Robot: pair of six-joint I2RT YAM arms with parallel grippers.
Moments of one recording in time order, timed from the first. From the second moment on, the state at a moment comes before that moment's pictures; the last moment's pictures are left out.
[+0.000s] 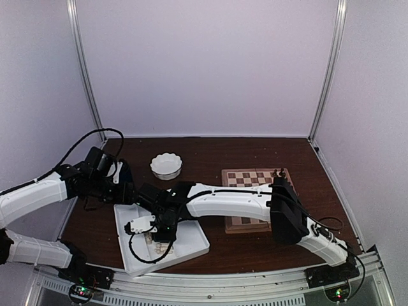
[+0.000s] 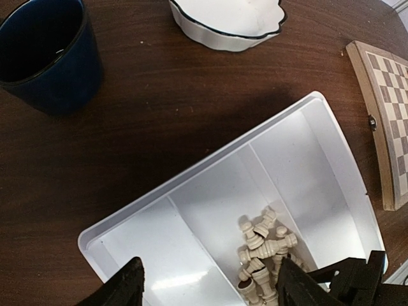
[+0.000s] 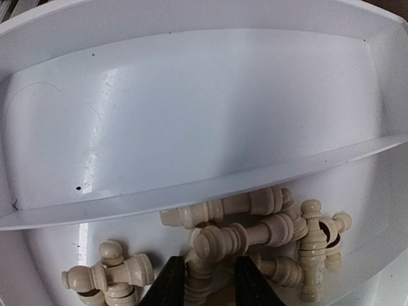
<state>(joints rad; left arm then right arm) -0.49 1.11 0.74 -0.58 0.05 -0.40 1.26 2.53 2.29 -0.86 -0.06 -0.55</state>
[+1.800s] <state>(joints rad) -0.49 1.10 0.72 -0.58 0.07 -0.43 1.25 2.57 2.39 -0.82 -0.02 -0.47</state>
